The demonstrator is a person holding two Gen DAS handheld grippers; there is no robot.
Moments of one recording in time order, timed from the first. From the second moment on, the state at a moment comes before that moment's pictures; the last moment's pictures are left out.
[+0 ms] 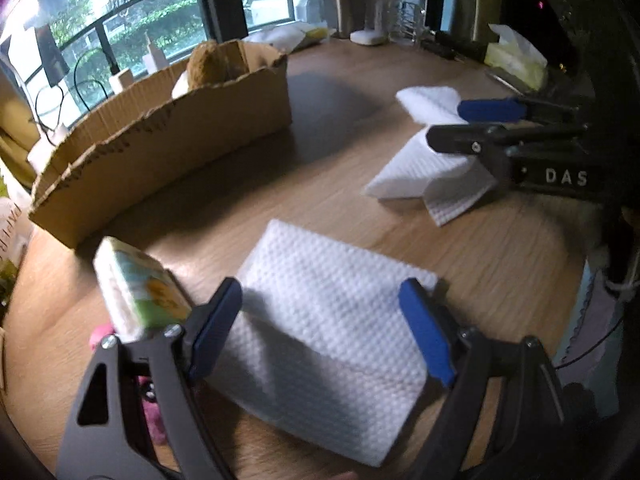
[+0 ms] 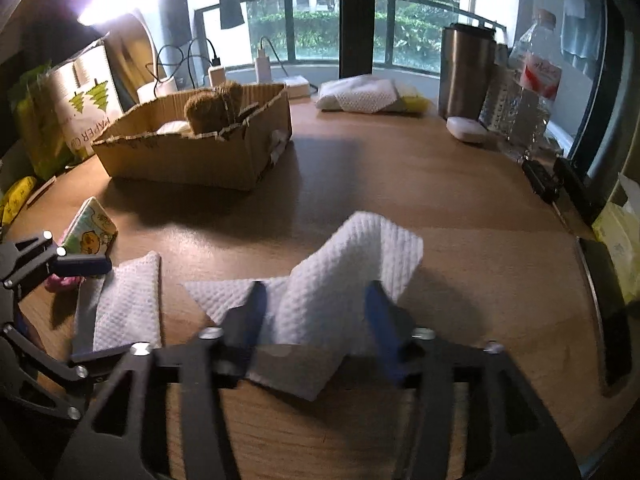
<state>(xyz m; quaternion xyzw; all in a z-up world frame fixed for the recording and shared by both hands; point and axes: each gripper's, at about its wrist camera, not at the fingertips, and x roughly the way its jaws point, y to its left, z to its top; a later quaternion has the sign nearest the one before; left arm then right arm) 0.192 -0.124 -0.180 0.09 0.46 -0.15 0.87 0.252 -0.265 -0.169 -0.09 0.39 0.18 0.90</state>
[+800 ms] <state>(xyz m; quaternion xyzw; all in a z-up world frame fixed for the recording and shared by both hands) 0.170 -0.130 -0.175 0.07 0.44 -0.23 0.87 0.266 -0.241 -0.190 -0.11 0.43 0.19 0.88</state>
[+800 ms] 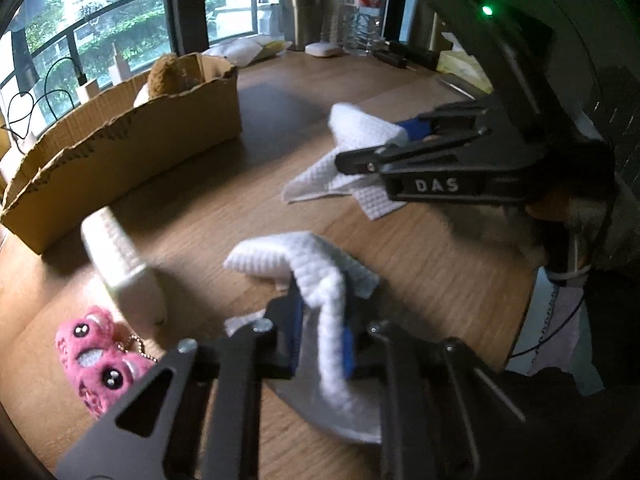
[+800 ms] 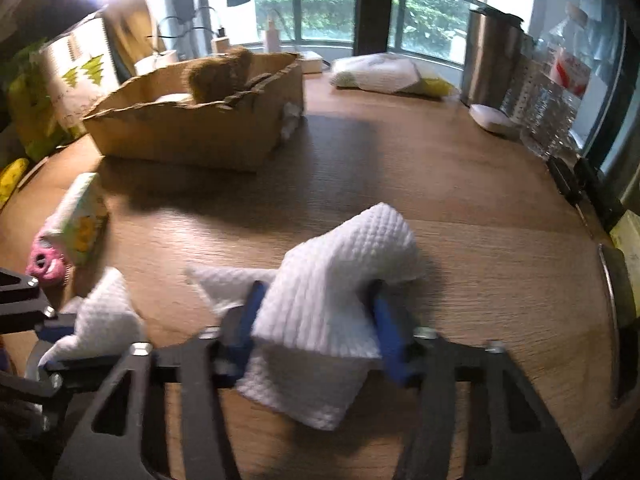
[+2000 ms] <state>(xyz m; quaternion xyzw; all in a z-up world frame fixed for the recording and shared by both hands) 0.186 0.038 -0.068 -0.08 0.30 -0.13 0.94 0.249 -0.160 -0.083 -0.11 0.33 0.28 0.89</state>
